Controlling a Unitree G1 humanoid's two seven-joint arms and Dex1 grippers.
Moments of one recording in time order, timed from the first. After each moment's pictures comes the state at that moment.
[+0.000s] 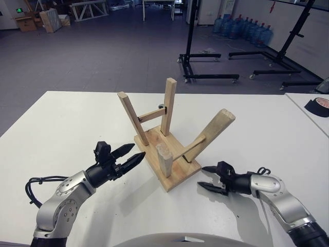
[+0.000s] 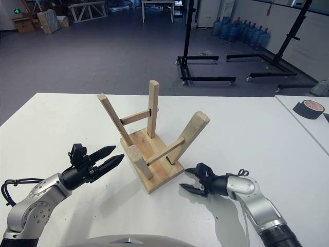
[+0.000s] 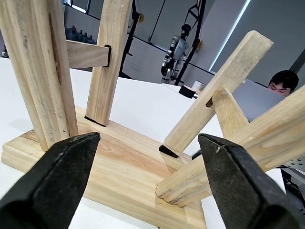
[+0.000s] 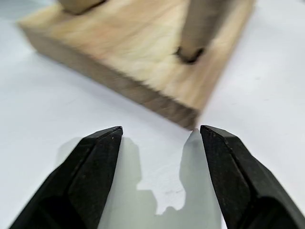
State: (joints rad) left arm 0.19 0.42 0.08 -0.37 -0.73 0.49 -0.74; right arm 0.14 -0.75 0.19 -0.11 0.25 0.17 0.97
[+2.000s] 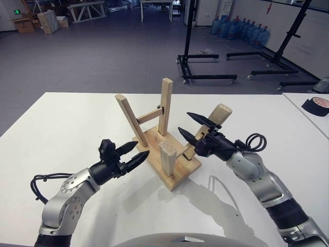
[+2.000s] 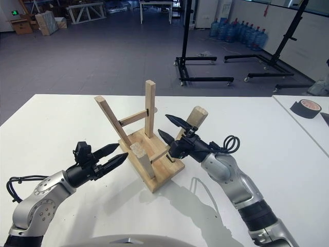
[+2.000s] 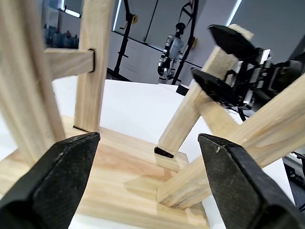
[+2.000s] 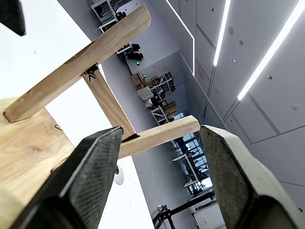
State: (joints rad) left arm 0.16 0.40 0.03 -0.41 -0.67 0.46 -0.73; right arm -0.13 -0.60 0.27 -0.17 -0.36 -0.41 0.25
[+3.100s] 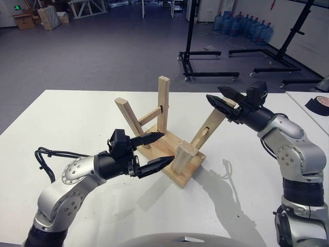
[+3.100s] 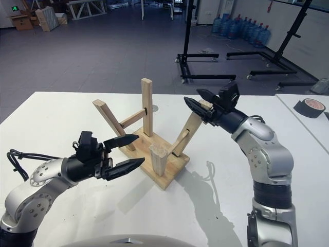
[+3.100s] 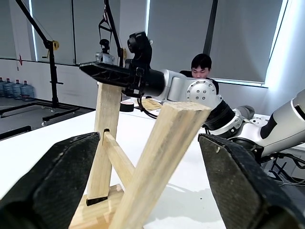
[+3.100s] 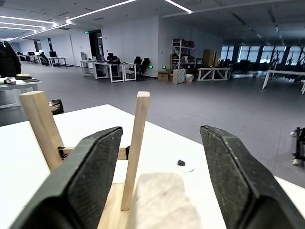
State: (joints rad) left arm 0.05 0.53 -0.03 -0.69 -0.82 0.51 -0.78; right arm -0.33 -0.53 -0.22 -0.29 0.64 0.60 0.62
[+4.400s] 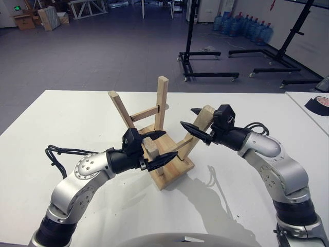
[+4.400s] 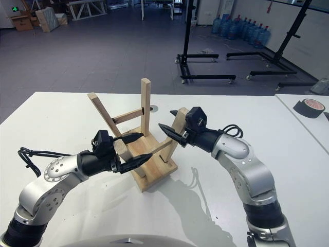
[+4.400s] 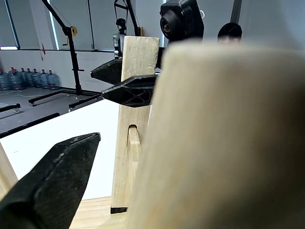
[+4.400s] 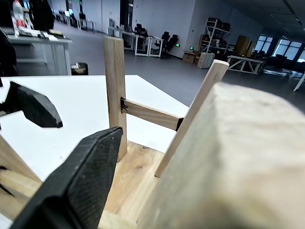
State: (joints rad) left arm -0.04 0.49 -0.16 -0.59 -0.60 0.47 -0.69; right arm -0.20 -0.54 0.04 -0.52 0.47 0.56 0.60
